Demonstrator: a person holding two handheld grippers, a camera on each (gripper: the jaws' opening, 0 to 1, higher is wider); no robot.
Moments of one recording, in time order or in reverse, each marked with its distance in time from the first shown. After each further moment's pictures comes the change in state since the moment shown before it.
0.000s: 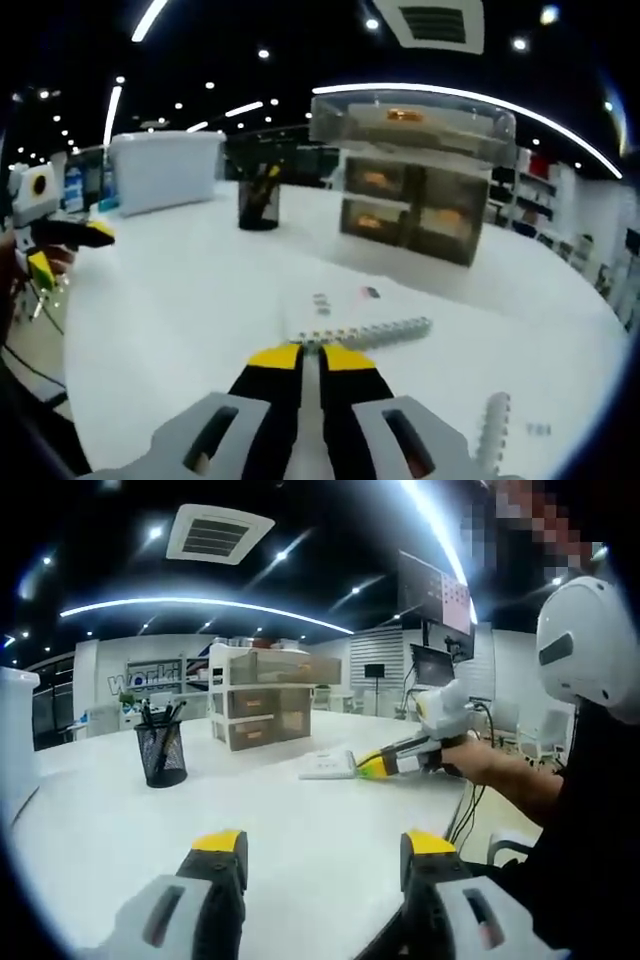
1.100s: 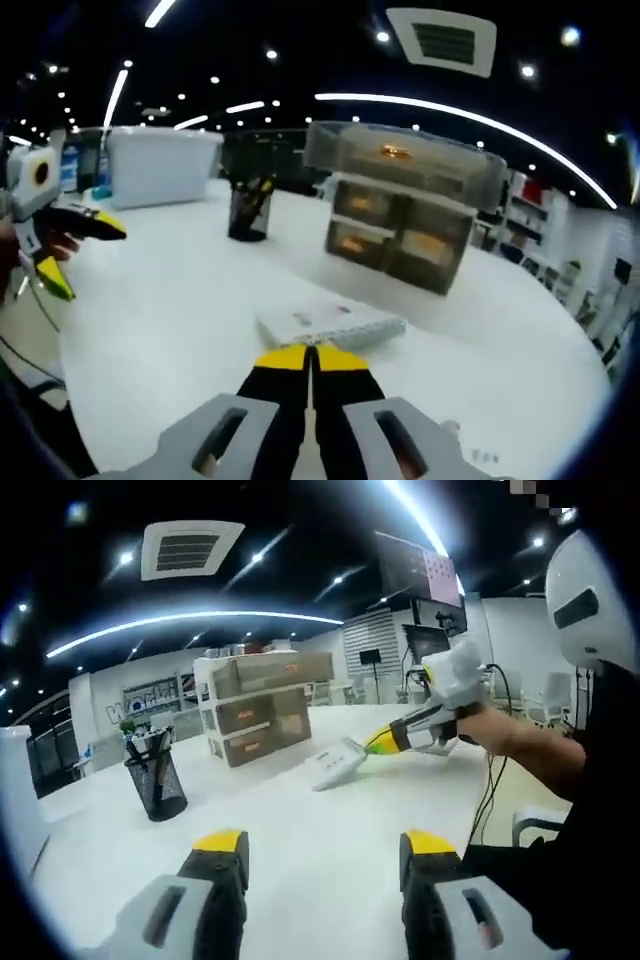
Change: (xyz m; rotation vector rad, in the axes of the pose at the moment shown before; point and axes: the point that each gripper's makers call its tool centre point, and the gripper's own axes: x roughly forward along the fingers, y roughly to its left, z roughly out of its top) left arm 0.034 -0.004 0.013 0.166 0.033 0.035; right arm -0.019 -0.012 0.028 -0.096 -0.023 -0.061
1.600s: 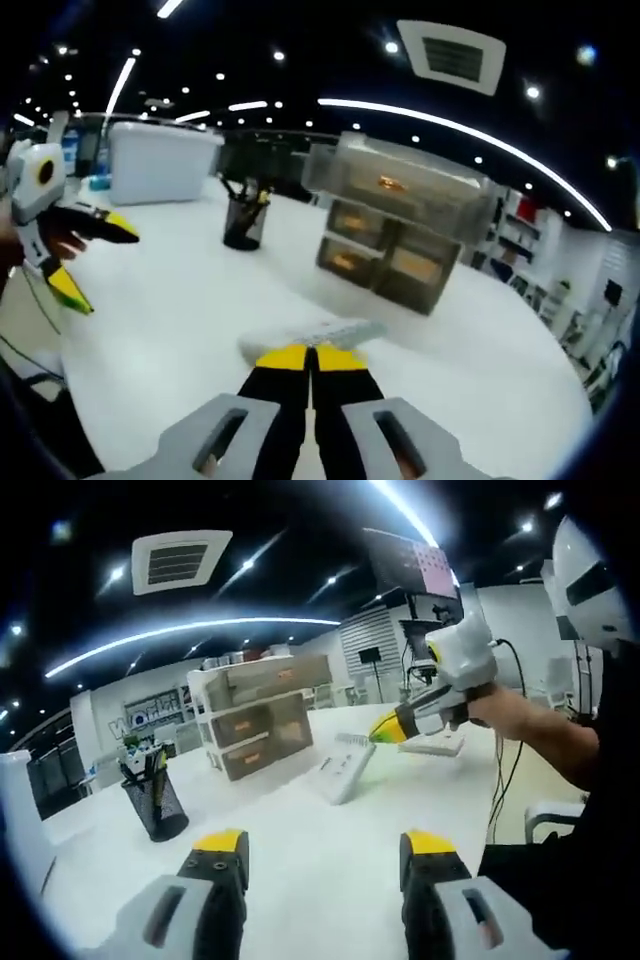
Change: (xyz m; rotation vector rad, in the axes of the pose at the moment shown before) left arm 0.019 -0.004 0.013 0.059 -0.020 0.021; right arm -0.012 -0.001 0.022 -0.079 -0.015 -0.039
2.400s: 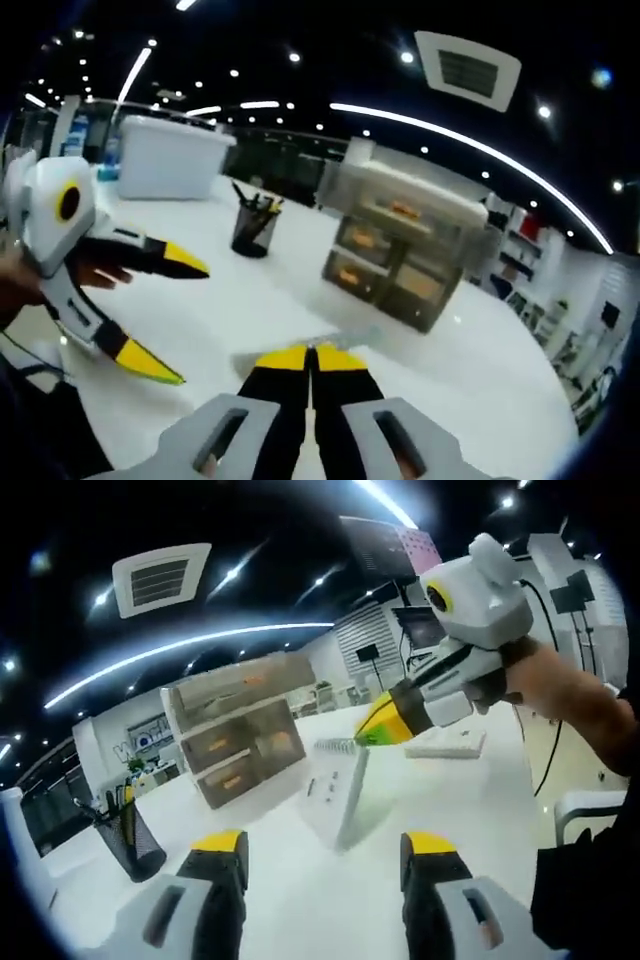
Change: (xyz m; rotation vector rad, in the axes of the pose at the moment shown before) left arm 0.079 -0.022 0.009 0.103 -0.001 0.035; right arm -0.005 0.008 0.016 -0.061 -0.009 0.015
